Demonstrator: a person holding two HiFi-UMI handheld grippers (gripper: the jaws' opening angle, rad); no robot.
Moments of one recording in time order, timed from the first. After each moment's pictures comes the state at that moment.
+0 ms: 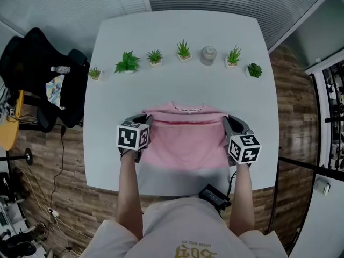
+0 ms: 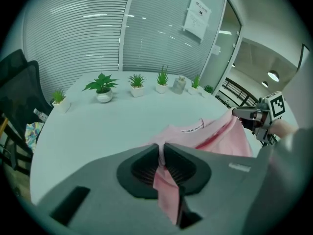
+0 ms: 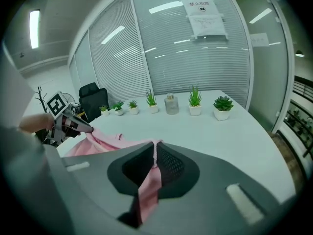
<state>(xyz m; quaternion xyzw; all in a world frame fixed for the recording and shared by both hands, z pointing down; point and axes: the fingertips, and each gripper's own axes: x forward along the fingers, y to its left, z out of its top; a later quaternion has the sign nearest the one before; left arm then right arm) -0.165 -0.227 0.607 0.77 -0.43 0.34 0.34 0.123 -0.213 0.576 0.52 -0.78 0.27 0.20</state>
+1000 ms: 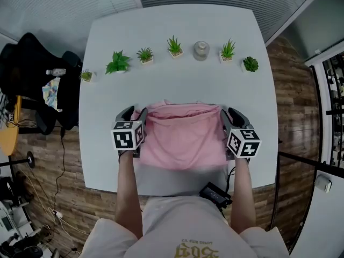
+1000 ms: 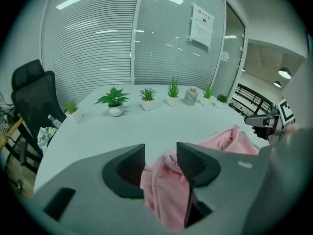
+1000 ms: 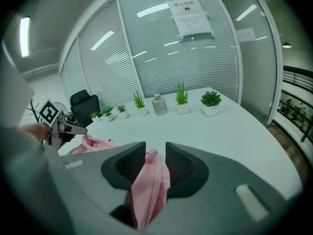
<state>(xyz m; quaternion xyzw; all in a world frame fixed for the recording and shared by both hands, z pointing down) -0.173 -0.263 0.599 0.75 -0.52 0.29 0.28 0.152 -0.230 0.592 0.56 -0.76 0.30 0.17</state>
